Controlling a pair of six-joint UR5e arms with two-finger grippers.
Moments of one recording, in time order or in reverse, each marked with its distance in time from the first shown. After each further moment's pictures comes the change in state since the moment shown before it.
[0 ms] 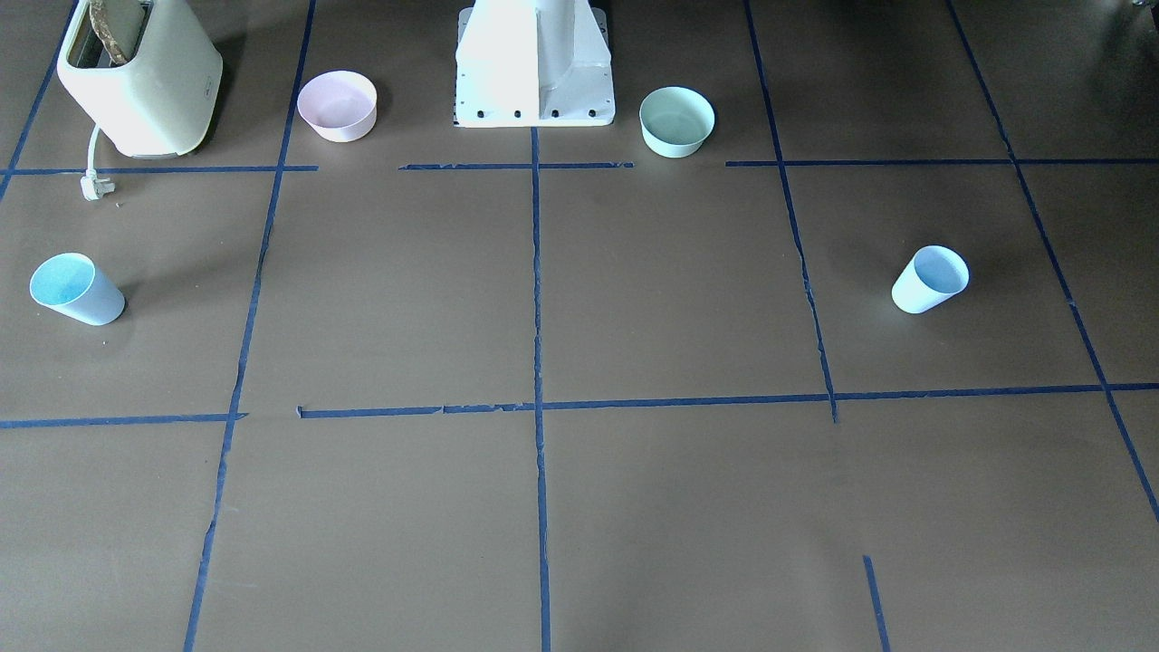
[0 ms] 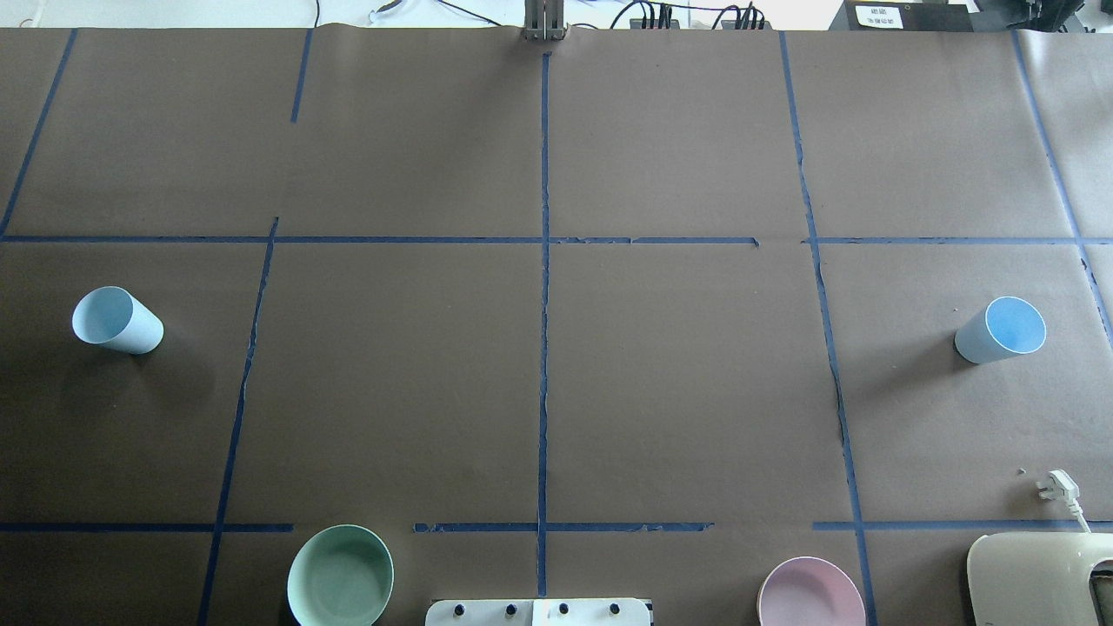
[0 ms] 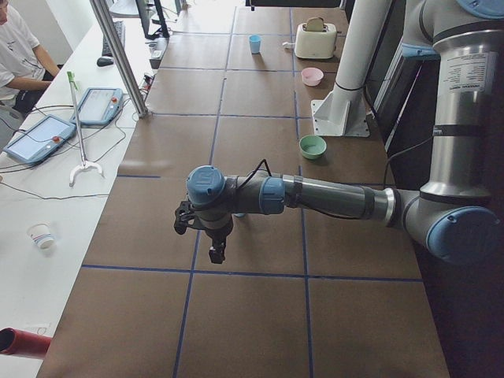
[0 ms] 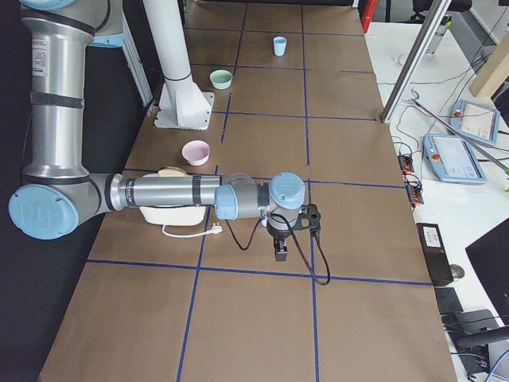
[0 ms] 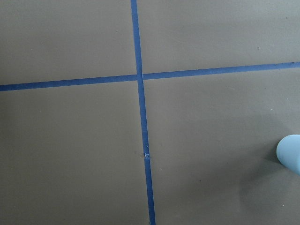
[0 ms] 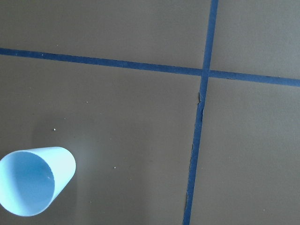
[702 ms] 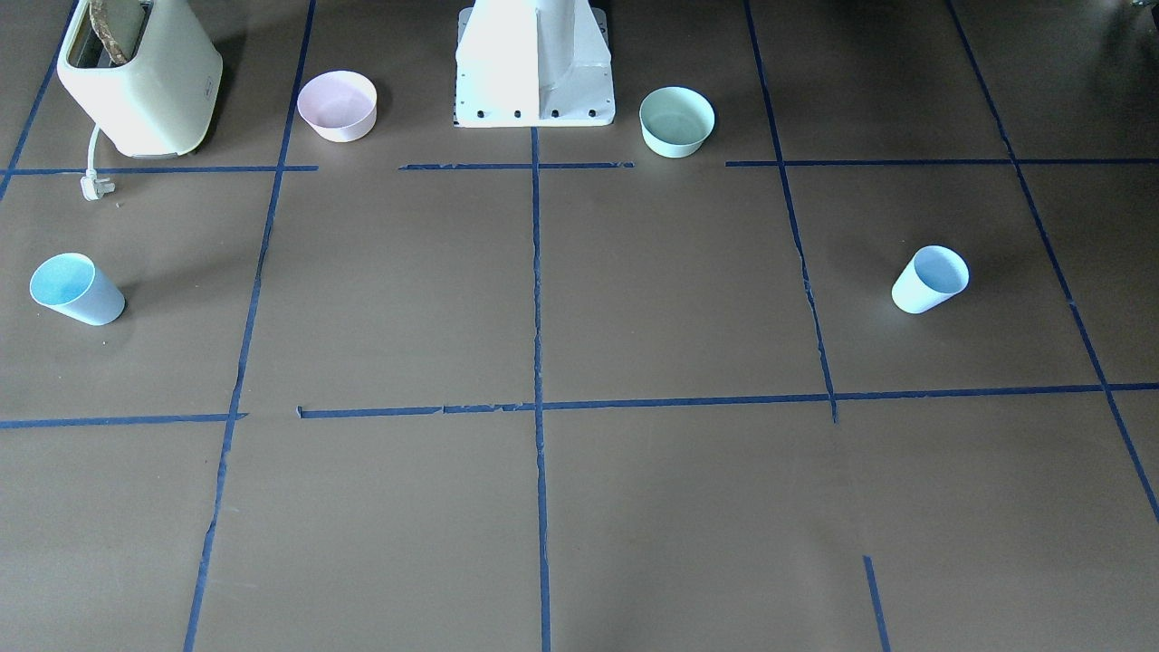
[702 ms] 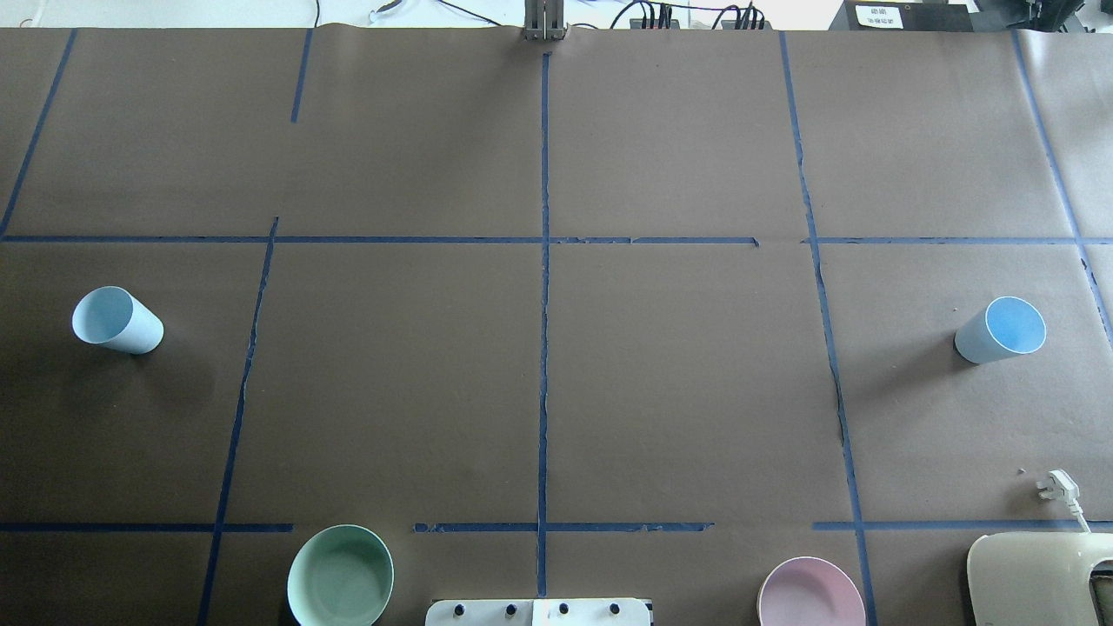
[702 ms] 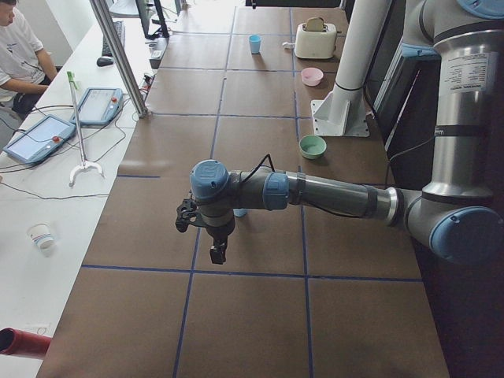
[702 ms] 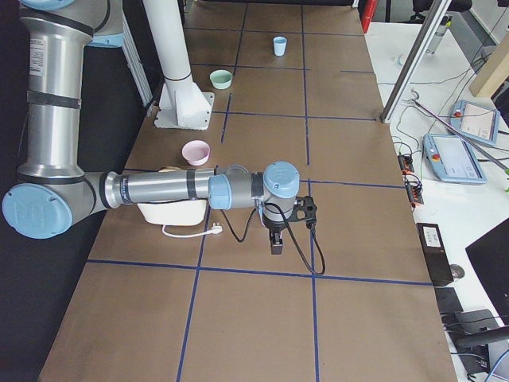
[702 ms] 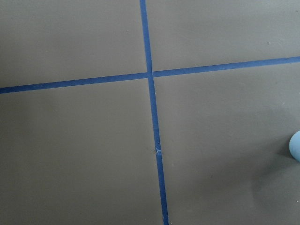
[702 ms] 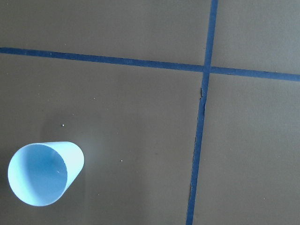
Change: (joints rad) left arm -0.002 0.013 -0.040 0.016 0.062 0.010; right arm 0.003 -0.019 0.058 -0.034 -0.013 0.013
